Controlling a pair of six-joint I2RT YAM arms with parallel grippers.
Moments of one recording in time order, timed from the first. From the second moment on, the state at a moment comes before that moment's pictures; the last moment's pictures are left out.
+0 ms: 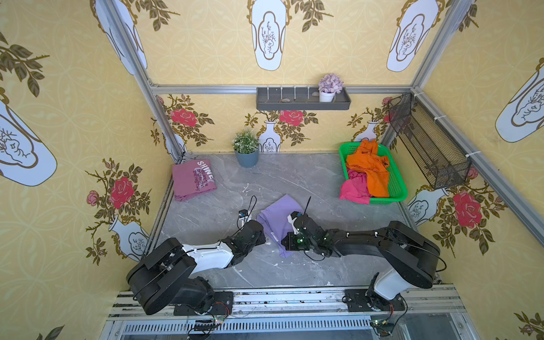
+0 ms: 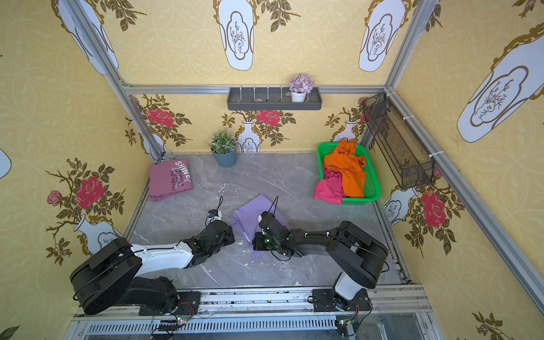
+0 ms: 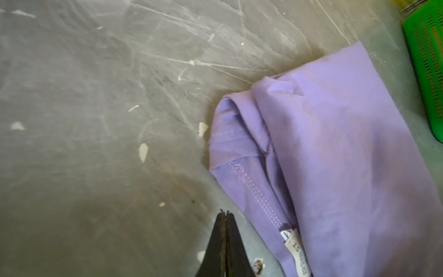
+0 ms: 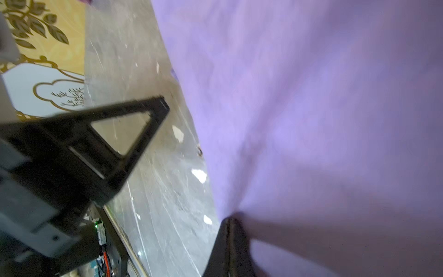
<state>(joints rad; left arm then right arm) -0.78 1.38 0.36 0.22 -0.27 -0.89 1.04 1.62 0.62 0.18 -0.20 0.91</state>
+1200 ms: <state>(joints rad) -0.58 1.85 0.32 1.06 0.03 -0.95 0.82 2.01 0.95 0.34 -0.41 0.77</state>
